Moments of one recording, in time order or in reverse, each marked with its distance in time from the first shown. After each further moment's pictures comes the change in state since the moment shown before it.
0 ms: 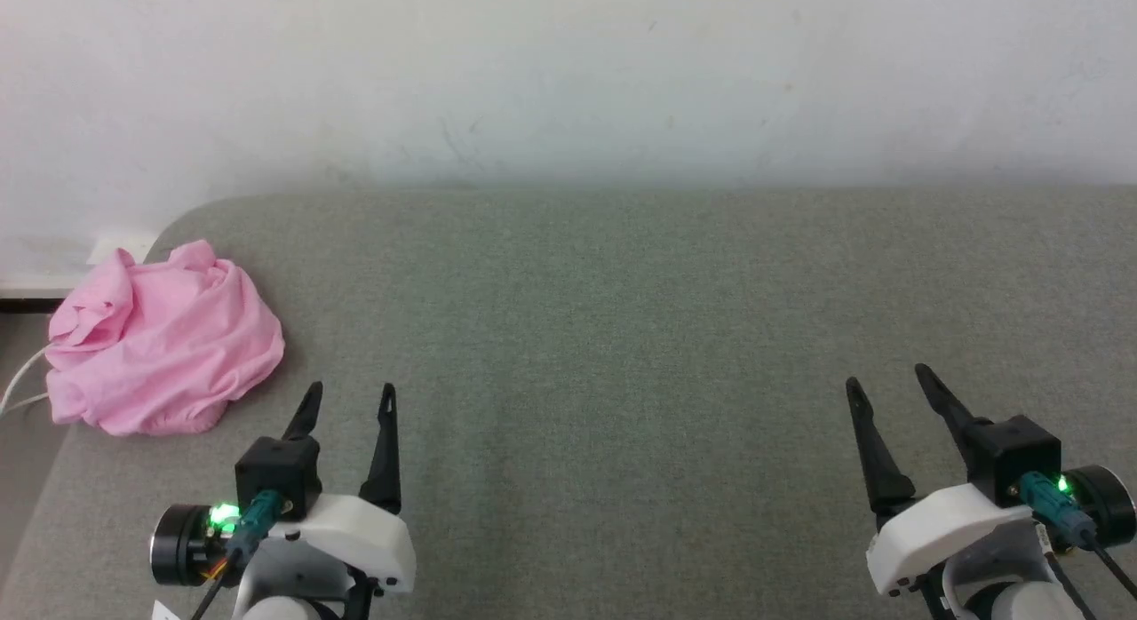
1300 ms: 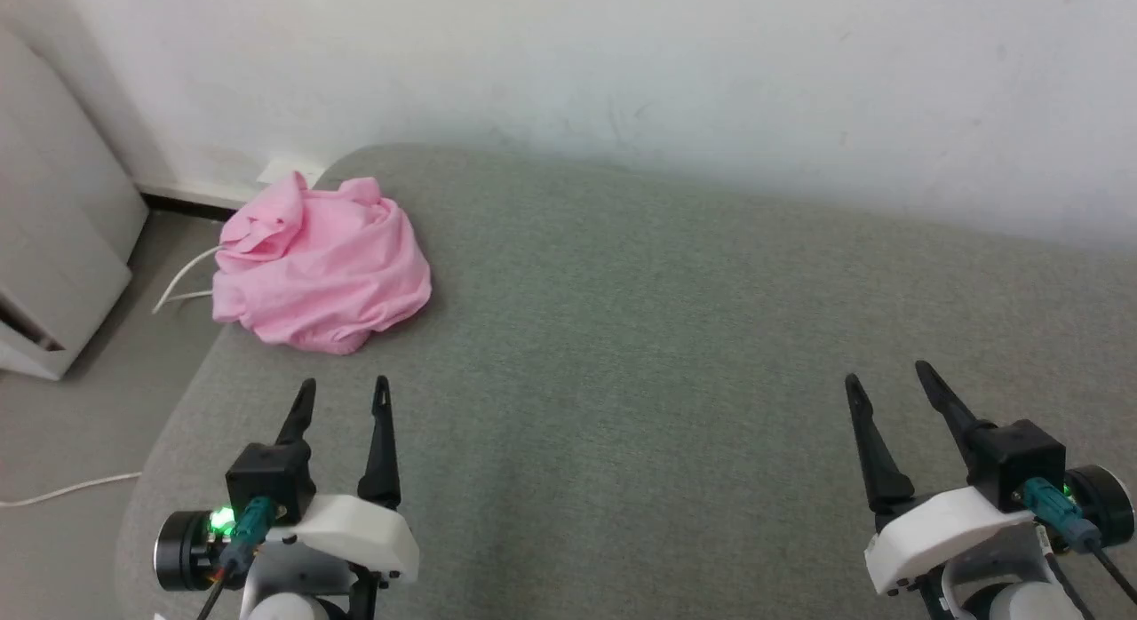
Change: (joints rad) left arm -0.016 0.011 -0.032 0.045 -0.071 0.067 -0.083; right arm -0.002 0.000 0.002 0.012 0.011 0.000 -0.044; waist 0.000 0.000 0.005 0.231
